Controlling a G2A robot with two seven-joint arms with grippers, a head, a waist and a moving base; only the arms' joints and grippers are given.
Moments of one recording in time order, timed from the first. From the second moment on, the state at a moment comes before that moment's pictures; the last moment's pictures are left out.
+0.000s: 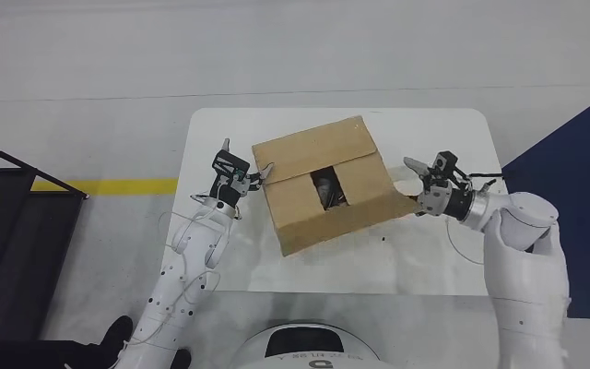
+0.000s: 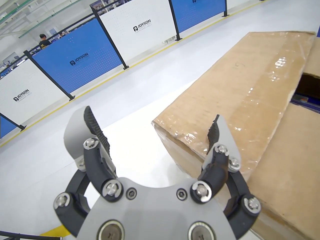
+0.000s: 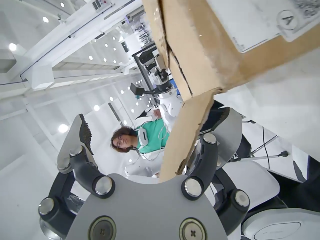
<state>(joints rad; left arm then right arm) 1.46 -1.36 -1.28 -1.57 1.71 -0.07 0.14 -1.43 -1.17 1.76 -1.62 0.37 0.55 1.27</state>
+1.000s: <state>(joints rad) 1.60 -1.35 -1.43 -1.64 1.60 0.01 0.21 -1.36 -1.16 1.63 -1.63 0.59 0.41 0.74</state>
